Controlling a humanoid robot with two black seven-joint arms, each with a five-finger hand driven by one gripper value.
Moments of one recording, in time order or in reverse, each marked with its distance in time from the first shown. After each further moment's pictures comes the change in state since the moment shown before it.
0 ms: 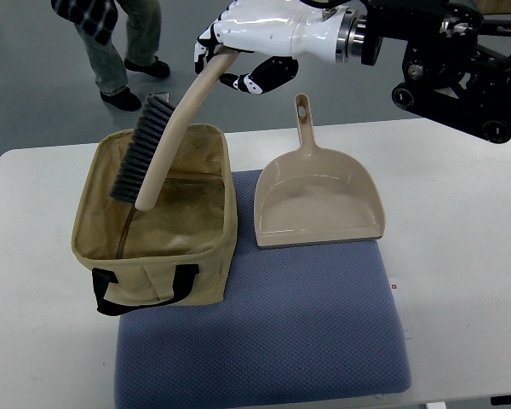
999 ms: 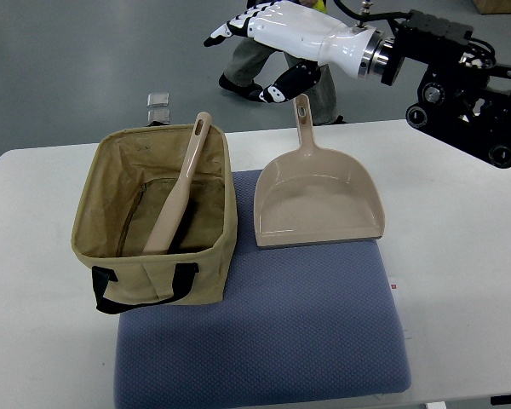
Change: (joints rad) left arm 0.000 0.000 0.000 0.000 0.000 0.000 0.000; right arm -0.248 -0.049 0.273 -0.008 0.023 -0.010 -0.002
